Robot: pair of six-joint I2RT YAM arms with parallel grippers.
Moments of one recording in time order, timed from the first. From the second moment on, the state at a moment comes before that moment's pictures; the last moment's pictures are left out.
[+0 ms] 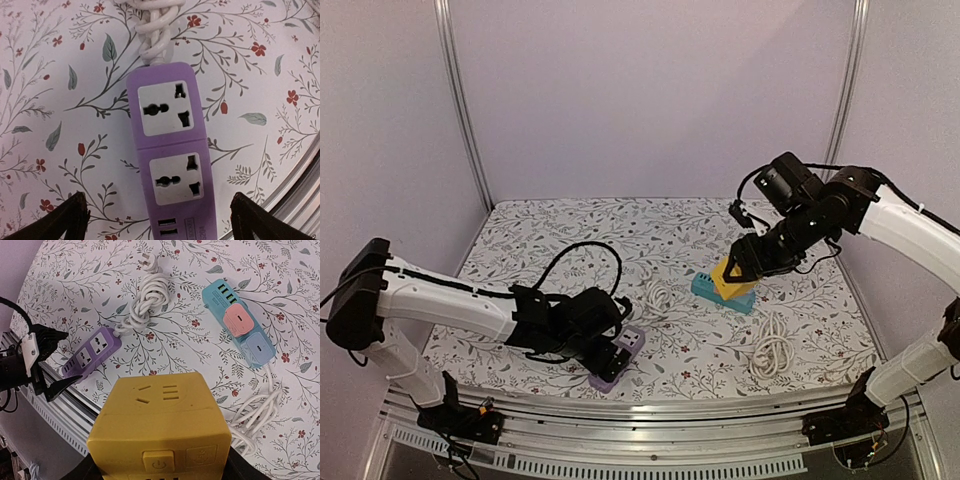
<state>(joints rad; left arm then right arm) -1.17 1.54 0.87 -0.42 -0.26 -0.44 0.78 1.45 1.46 -1.10 -0.13 0.41</state>
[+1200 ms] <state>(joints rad) -1.24 1.86 1.07 -0.32 -0.19 -0.26 0.78 1.29 1.38 -1.19 0.04 0.46</state>
